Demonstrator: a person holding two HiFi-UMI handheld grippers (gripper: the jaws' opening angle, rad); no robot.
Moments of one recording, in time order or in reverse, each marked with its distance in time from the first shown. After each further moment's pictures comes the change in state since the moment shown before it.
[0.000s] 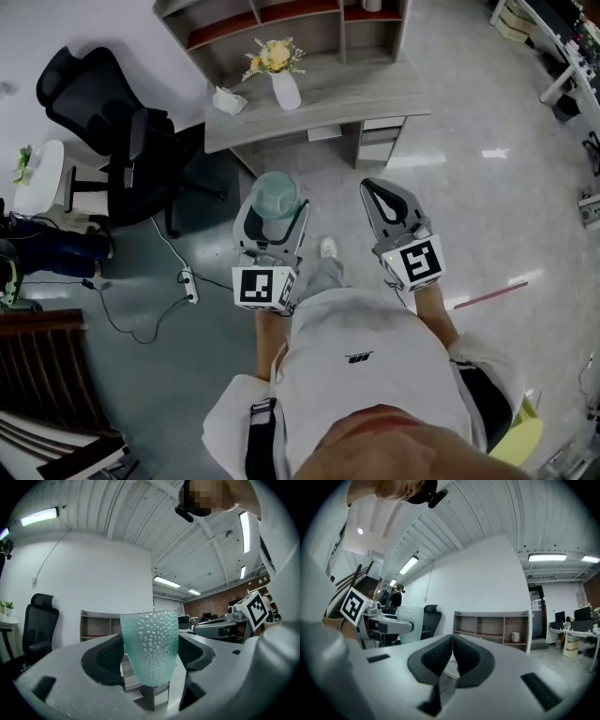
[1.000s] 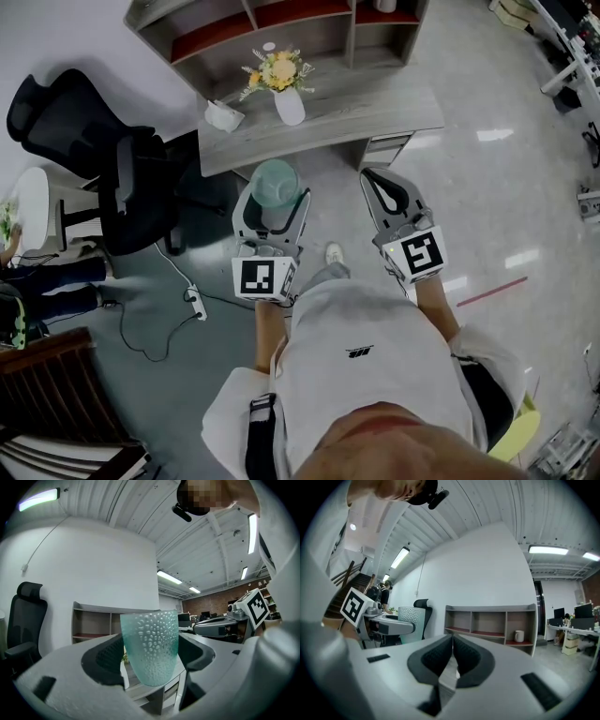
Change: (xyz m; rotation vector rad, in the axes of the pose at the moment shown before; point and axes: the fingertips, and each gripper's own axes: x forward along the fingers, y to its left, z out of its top) left arm 0.135 0.109 -0.022 -0.016 0.035 -0.051; right arm 0.152 -0.069 -0.024 0.019 0.065 -0.049
